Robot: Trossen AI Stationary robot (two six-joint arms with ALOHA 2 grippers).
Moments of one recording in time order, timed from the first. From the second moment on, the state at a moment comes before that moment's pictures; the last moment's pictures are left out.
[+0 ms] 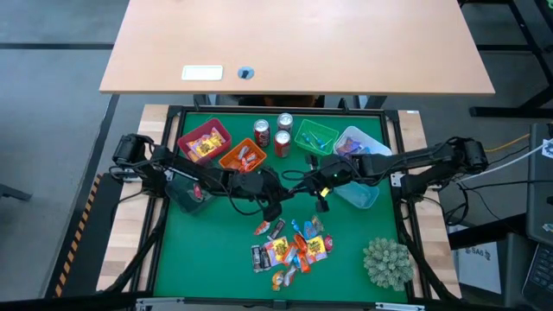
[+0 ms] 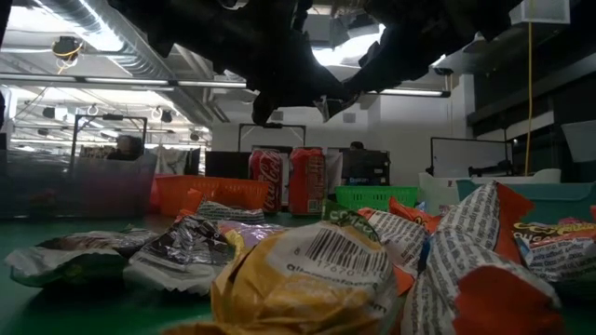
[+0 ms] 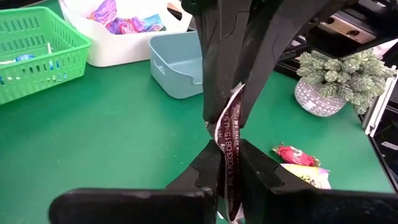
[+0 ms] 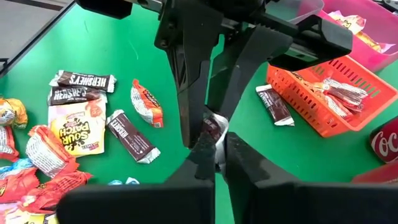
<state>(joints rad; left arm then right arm) -0.13 1.70 0.91 0.38 -0.22 -0.43 0.05 1.40 0.87 -0.06 -0.10 -0.16</state>
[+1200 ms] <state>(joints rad) -0.13 1.68 0.91 0.38 -0.27 -0.43 0.05 1.26 1.10 -1.27 0.08 0.08</state>
